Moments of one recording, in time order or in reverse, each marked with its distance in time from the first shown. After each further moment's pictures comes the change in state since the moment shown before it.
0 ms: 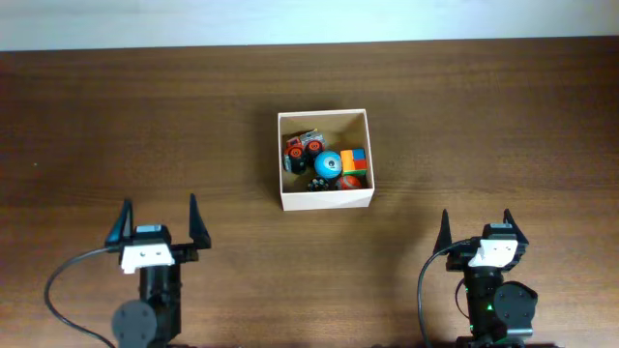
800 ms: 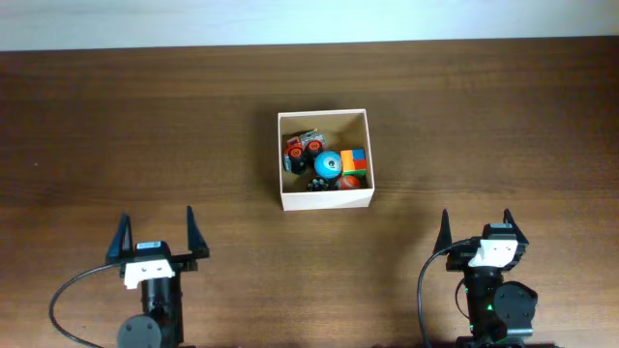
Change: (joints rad) left arm 0.055 -0.217 -0.116 -0.078 0.015 0.000; right arm 0.000 0.000 0.000 0.000 0.000 0.000
